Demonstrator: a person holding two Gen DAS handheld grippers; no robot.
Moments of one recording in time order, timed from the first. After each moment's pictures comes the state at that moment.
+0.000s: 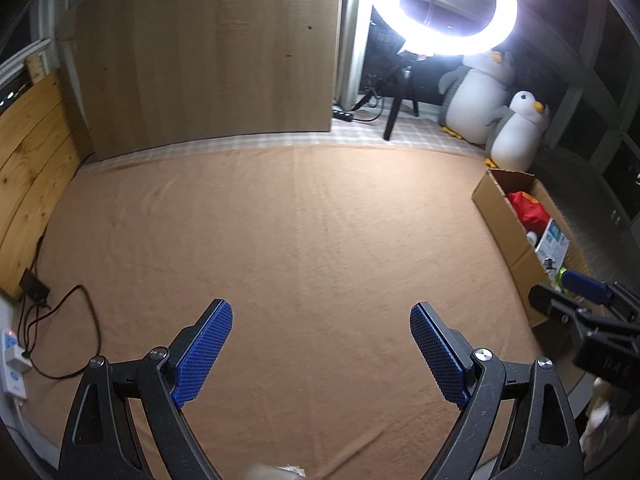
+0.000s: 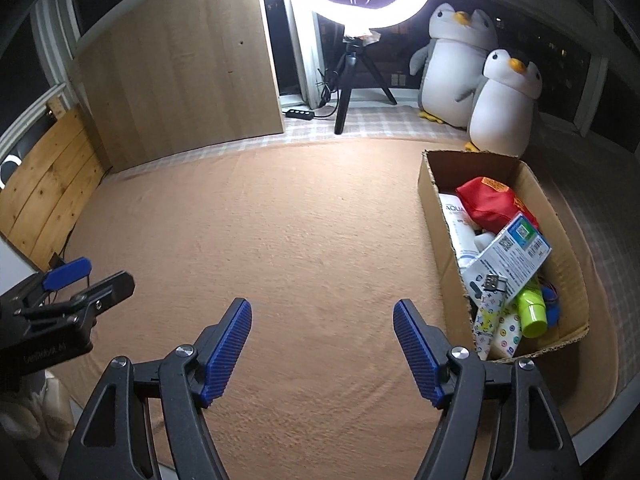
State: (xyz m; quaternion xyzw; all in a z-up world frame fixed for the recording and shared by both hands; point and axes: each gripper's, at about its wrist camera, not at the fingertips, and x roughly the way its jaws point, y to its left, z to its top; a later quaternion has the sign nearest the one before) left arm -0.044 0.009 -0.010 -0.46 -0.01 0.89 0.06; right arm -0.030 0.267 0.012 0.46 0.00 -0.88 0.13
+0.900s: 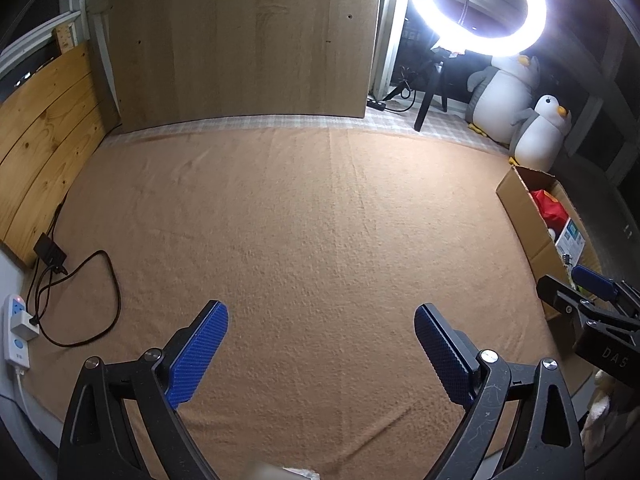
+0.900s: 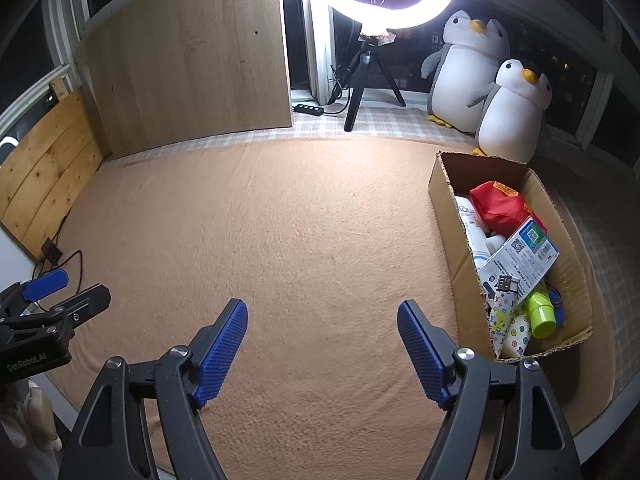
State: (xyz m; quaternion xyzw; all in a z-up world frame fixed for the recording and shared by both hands) left arm -0.026 -0.018 -0.018 -0.47 -0.03 0.88 0.02; right arm -0.025 0.248 0.001 0.46 0.03 -0.88 0.13
